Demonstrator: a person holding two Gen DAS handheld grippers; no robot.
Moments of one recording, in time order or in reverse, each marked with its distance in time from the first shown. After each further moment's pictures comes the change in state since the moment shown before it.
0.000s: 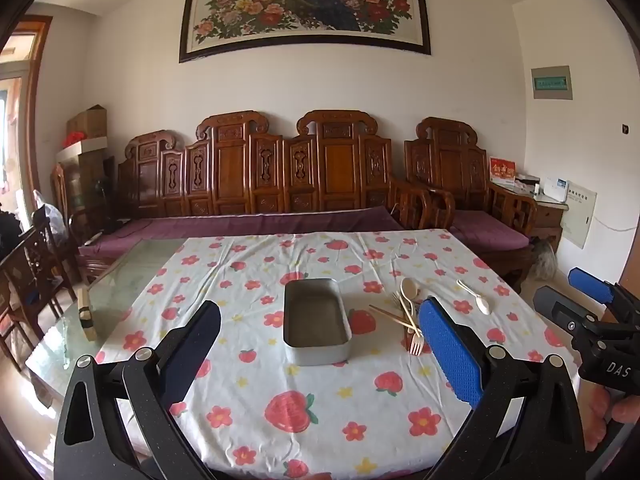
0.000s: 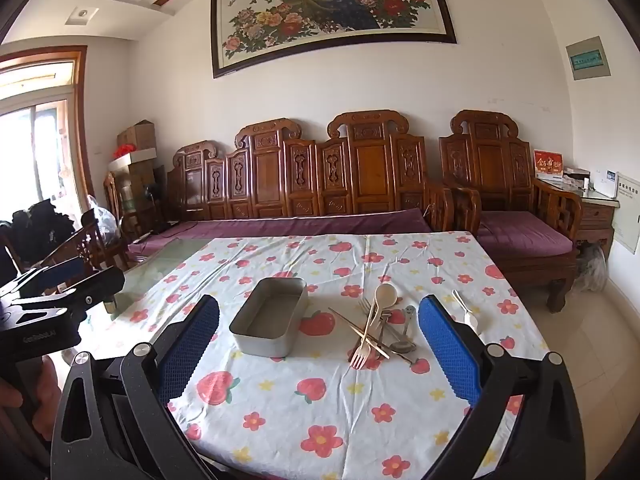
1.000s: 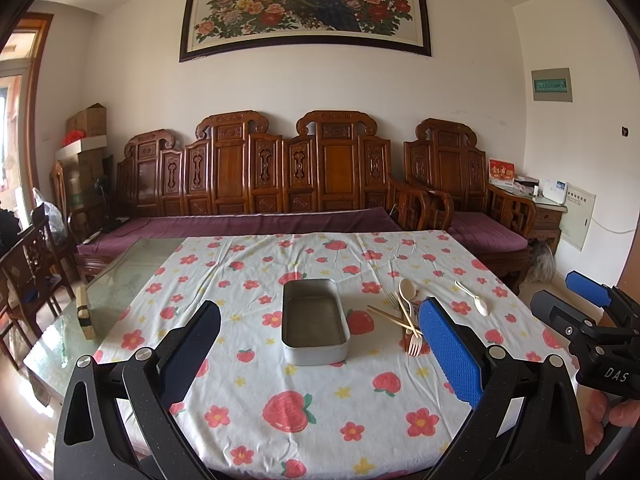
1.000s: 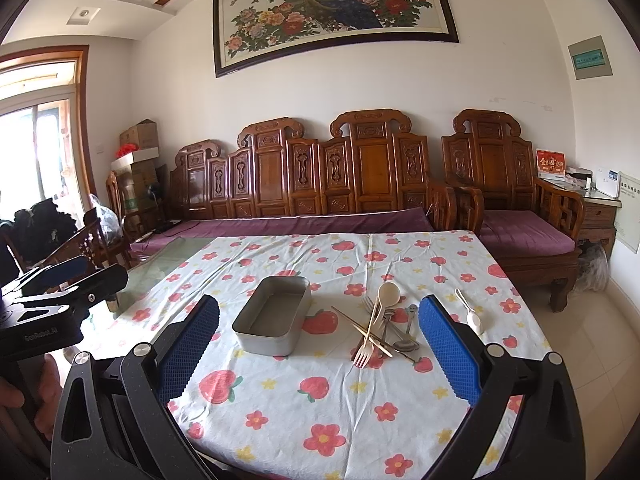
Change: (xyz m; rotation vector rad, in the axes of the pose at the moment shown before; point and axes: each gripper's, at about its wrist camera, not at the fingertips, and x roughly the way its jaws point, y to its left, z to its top) left arm 0.000 0.000 0.000 -0.004 0.001 -0.002; right arm 0.000 0.002 -0.001 0.003 0.004 0.003
